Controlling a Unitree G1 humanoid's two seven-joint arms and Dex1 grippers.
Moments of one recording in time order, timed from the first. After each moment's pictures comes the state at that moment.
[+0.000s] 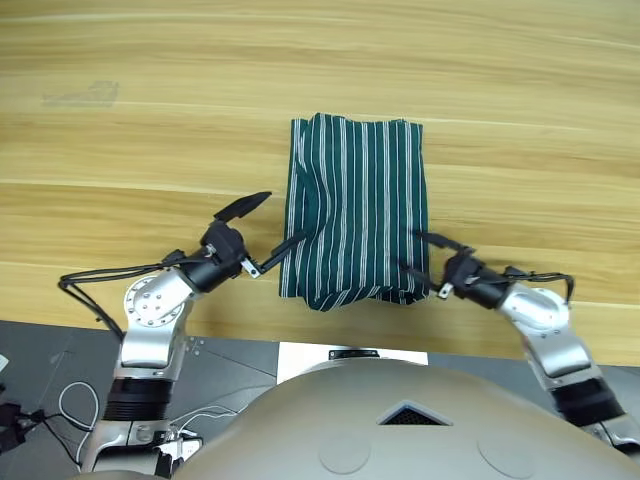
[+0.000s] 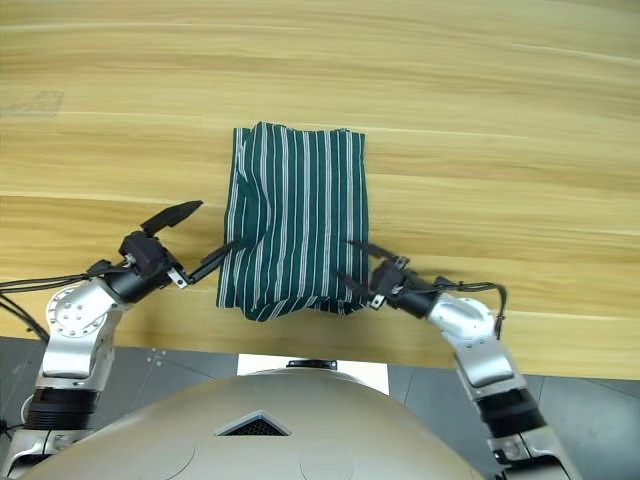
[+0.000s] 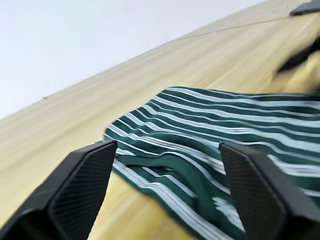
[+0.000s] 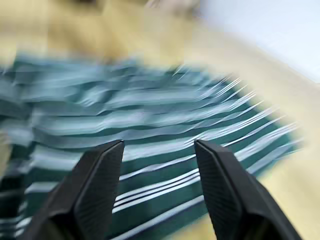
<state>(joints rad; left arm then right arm) 0.35 0.57 0.01 -0.12 -0.20 -0.40 -0.73 0.34 -0.61 0.16 -0.24 0.19 -0.36 0.63</state>
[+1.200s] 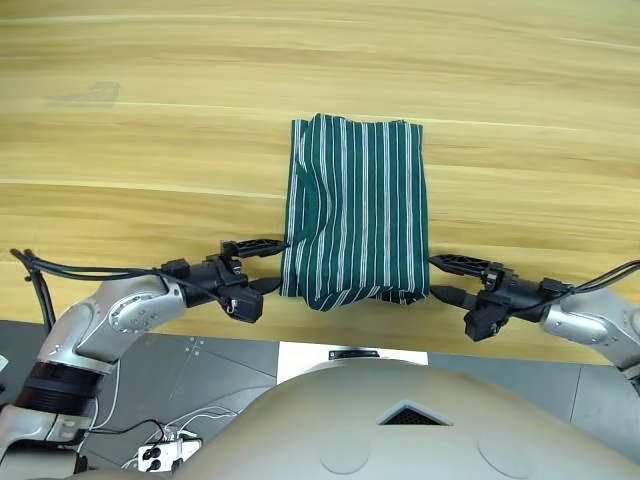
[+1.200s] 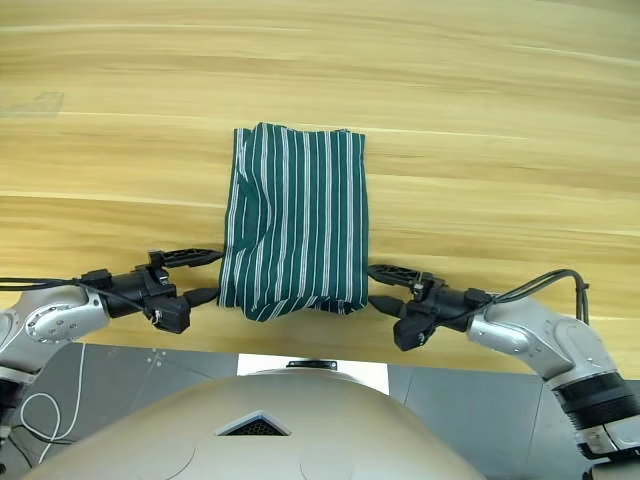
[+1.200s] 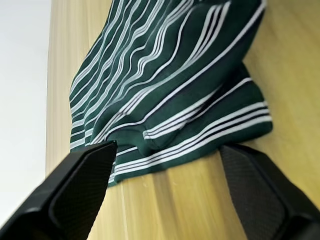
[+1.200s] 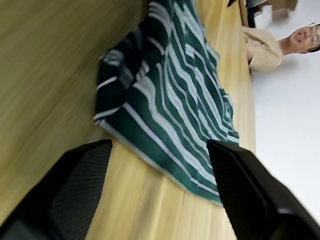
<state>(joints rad) 0.28 0.94 -0.20 -0.09 0.42 -0.75 -0.60 0.26 -0.95 0.34 -0.05 -0.61 -0.85 0.26</state>
